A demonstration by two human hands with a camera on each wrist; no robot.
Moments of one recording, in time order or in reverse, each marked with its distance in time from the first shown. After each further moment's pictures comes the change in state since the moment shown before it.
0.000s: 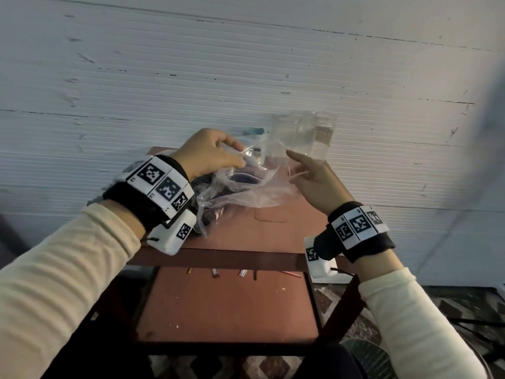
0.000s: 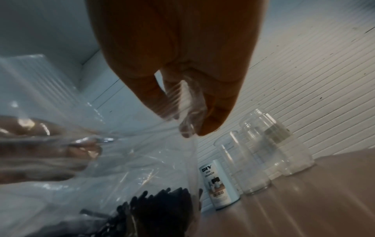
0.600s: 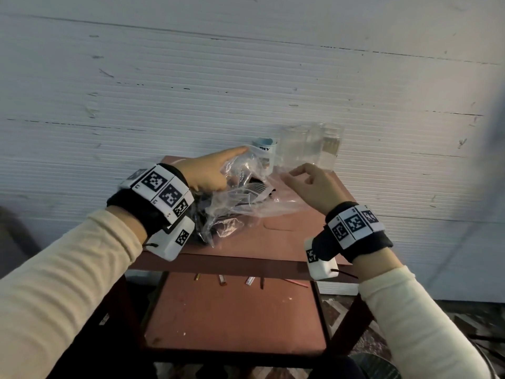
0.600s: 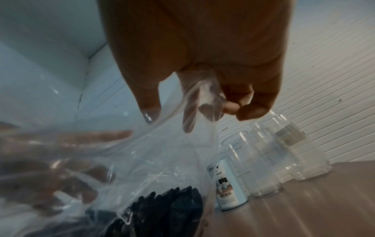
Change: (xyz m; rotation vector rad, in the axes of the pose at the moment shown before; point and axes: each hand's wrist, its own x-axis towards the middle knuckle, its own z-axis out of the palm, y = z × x) left_hand 0.002 -0.019 -0.016 0.163 -0.333 -0.079; right_hand 0.008 -0.019 0.007 -0.147 0.030 0.132
